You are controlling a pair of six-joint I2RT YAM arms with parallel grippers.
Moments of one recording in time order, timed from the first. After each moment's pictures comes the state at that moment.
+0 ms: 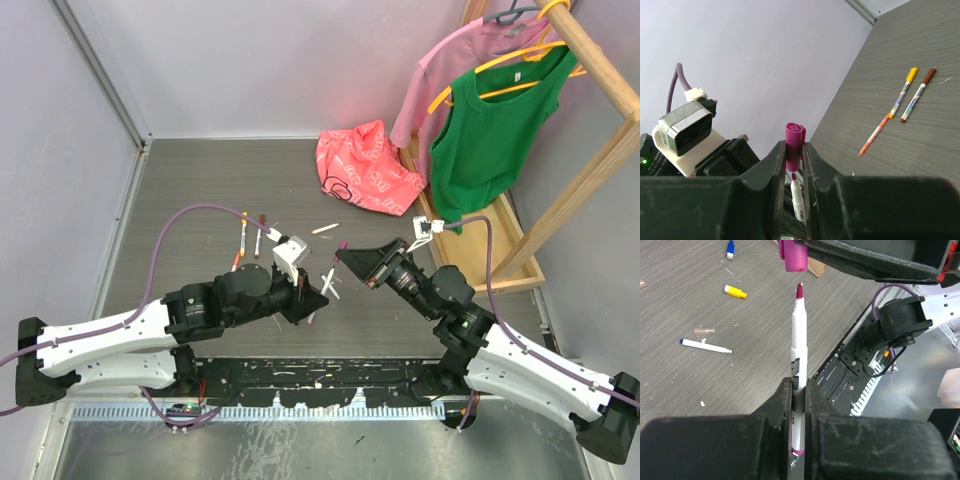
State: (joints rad) left arm -1.25 0.95 0.86 -0.27 -0.17 -0.51; right arm 0.91 0.63 0.47 0.34 0.11 0.96
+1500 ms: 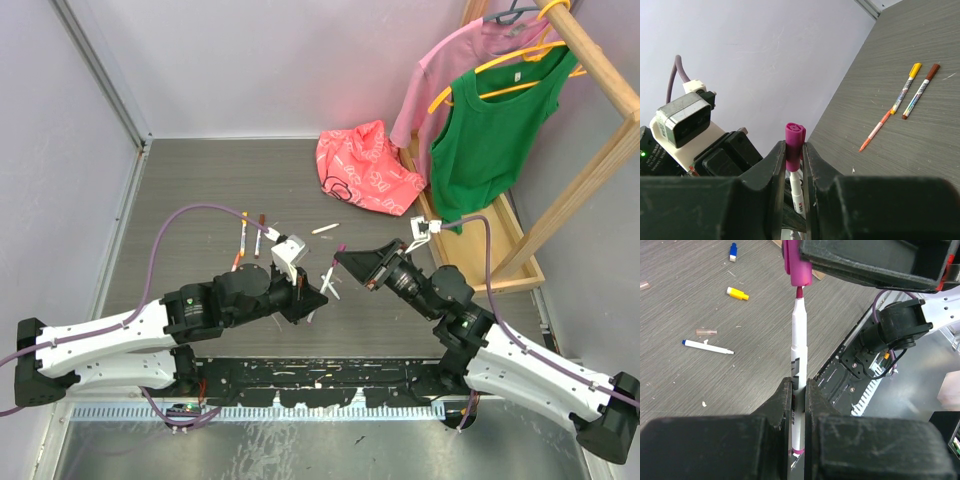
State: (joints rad) left arm -1.25 0.94 0.86 -0.27 -0.18 -0.51; right arm 0.91 0.63 0.47 0.33 0.08 0.95
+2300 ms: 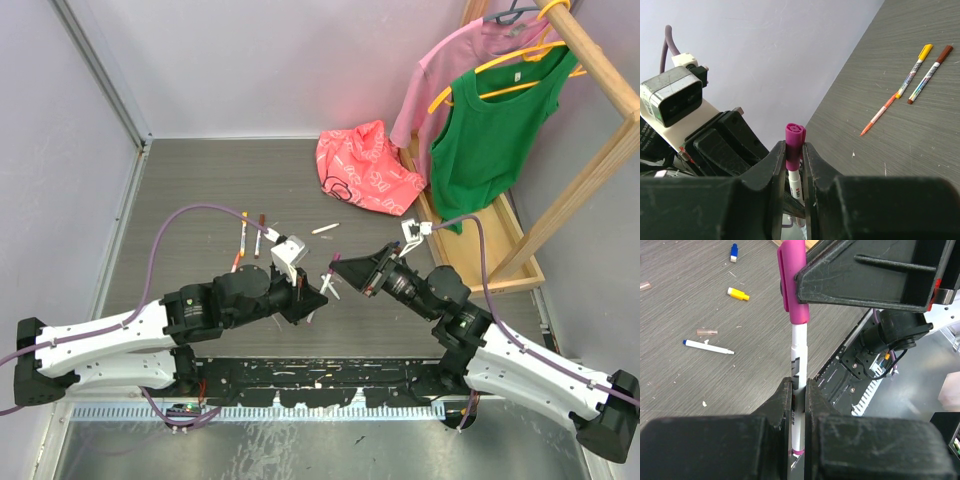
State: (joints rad) left arm -1.25 0.94 0.86 -0.27 -0.19 -0.51; right arm 0.91 0.65 0.45 0.32 -0.01 0.94
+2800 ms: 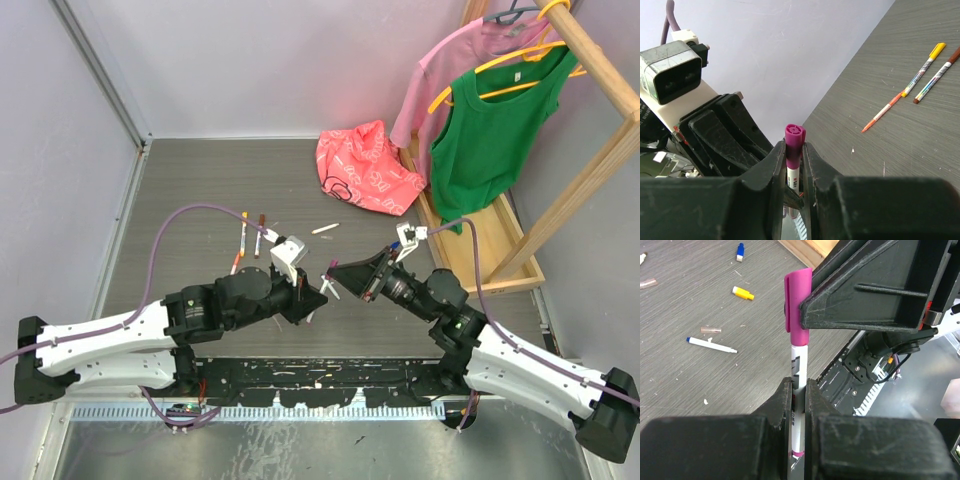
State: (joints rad) left arm -1.26 0.94 0.86 -0.27 -0.24 -0.52; right arm 0.91 0.66 0.40 0.41 -0.08 0.89
